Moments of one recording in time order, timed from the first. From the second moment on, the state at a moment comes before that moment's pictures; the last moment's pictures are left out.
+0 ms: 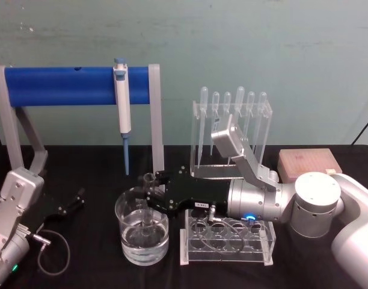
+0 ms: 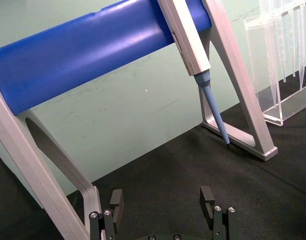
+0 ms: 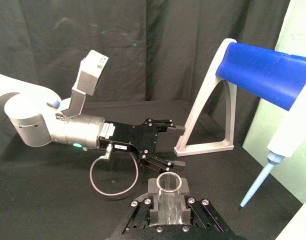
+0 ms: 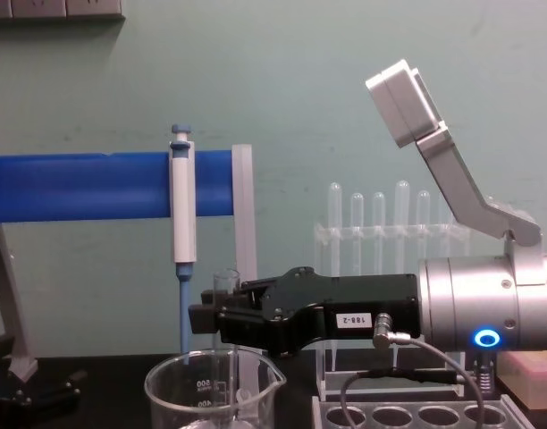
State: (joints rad) left arm -0.20 0.60 0.45 -1.41 -0.25 -0.12 0.03; right arm 0.67 0.33 -0.72 -1.17 0.47 -0.07 0.83
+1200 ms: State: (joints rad) left arm -0.20 0.60 0.45 -1.41 -0.25 -0.12 0.03; right arm 0.67 0.33 -0.72 -1.17 0.47 -0.07 0.83
